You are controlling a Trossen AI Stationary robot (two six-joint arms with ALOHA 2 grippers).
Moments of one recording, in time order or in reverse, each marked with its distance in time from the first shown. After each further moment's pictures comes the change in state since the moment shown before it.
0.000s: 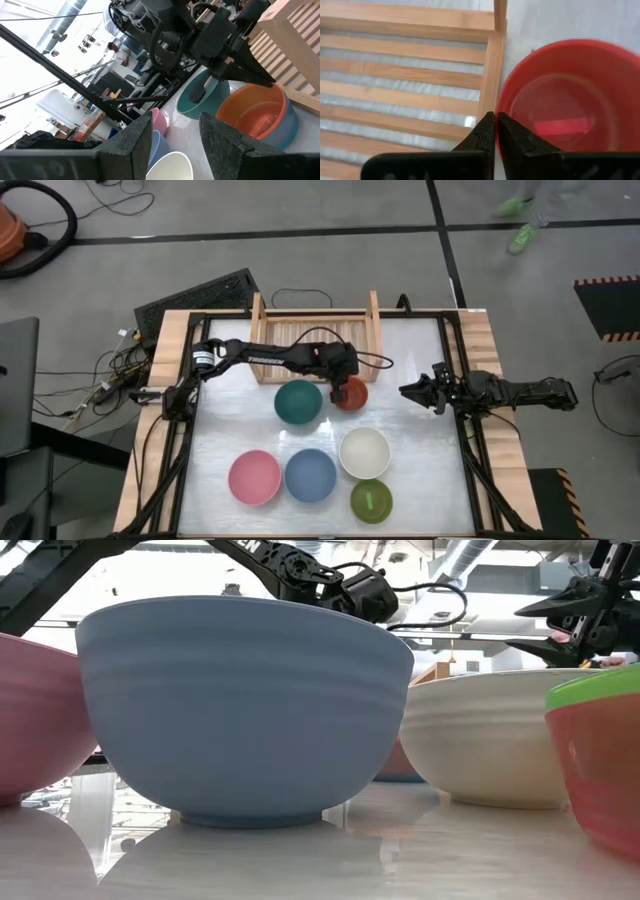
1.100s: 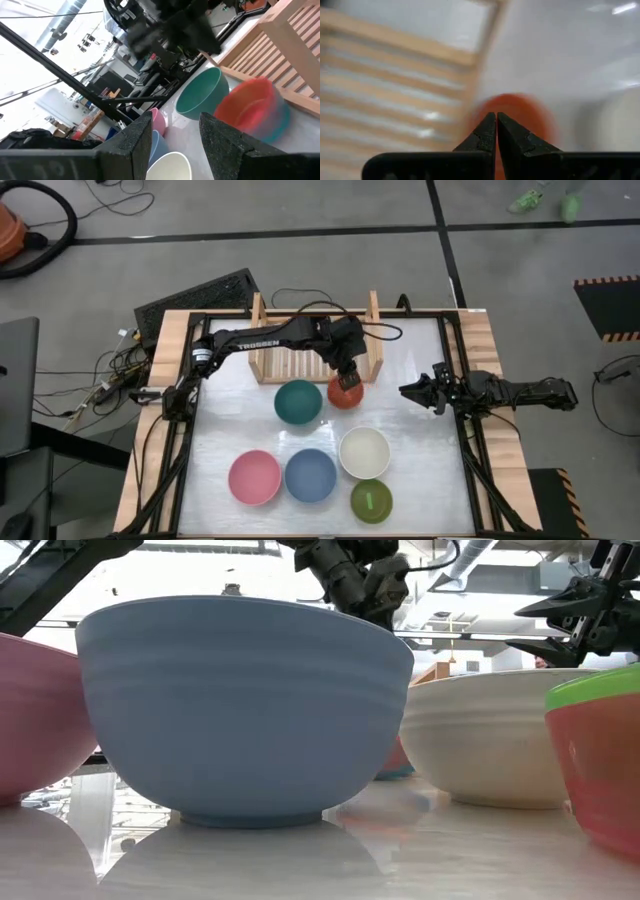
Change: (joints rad) left arm 0.036 0.000 0.402 -0.400 0.254 -0.244; right arm 0.000 0.000 0.000 0.000 0.001 -0.015
